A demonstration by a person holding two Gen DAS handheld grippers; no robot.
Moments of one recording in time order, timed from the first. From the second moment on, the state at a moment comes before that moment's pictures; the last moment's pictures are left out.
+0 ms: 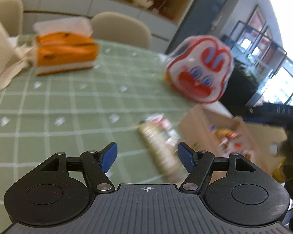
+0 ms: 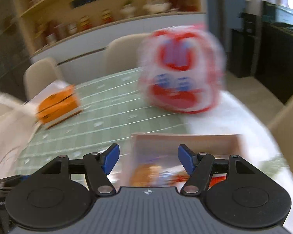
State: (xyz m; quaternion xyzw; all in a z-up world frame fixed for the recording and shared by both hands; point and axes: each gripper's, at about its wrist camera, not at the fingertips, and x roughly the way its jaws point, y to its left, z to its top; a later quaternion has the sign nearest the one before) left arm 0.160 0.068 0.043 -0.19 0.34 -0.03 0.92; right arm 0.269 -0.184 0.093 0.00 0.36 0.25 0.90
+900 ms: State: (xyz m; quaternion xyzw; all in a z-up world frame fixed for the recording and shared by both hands) left arm 0.067 0.108 0.036 -0.16 0.33 -0.07 0.93; right arm 0.262 -0.071 0.054 -0.12 0.43 0.24 0.86
